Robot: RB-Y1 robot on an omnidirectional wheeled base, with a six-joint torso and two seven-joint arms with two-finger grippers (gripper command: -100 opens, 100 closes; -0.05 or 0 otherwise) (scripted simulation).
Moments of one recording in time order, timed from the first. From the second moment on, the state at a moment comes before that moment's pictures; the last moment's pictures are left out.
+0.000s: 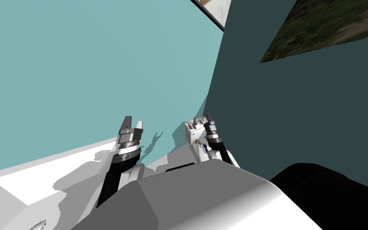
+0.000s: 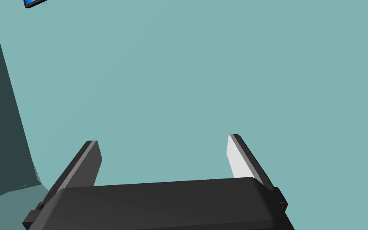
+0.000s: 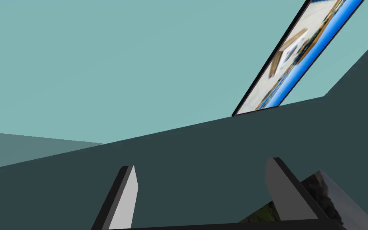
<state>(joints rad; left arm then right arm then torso) 0.48 0.04 -0.05 -2.34 -0.08 -0.39 -0.02 0.51 -0.05 0.06 -2.28 0.07 -0.39 0.06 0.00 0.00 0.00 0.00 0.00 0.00</state>
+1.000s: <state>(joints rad) 0.48 0.04 -0.05 -2.34 -0.08 -0.39 -0.02 0.58 -0.32 0.08 -2.19 0.01 -0.39 0.08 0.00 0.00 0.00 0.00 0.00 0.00</state>
